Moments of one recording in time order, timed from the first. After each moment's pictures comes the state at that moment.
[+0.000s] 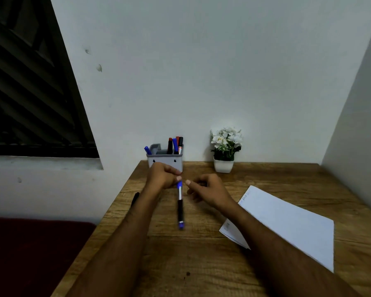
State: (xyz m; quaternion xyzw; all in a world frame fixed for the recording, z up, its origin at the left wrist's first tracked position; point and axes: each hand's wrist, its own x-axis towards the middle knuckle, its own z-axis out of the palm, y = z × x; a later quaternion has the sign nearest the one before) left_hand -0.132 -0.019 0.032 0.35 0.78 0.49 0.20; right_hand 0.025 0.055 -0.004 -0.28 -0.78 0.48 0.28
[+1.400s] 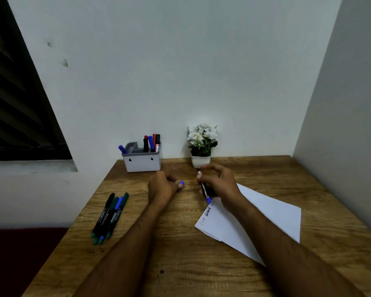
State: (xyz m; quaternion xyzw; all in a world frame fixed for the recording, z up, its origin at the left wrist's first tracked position) left_hand -0.080 0.030 -0.024 0.37 0.83 0.40 0.07; right_hand 0.100 0.082 0.009 -0.34 -0.59 0.63 0.37
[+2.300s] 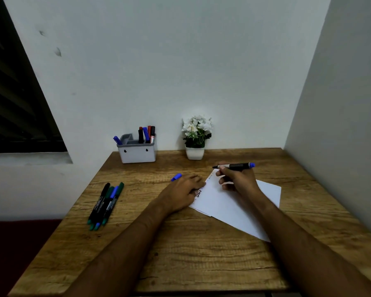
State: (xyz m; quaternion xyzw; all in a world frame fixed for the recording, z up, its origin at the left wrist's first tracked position) left_hand -0.038 0.022 -0.047 0.76 0.62 0.18 0.03; right_hand 0.164 0.107 -0.014 -0.37 -0.56 0.61 0.42
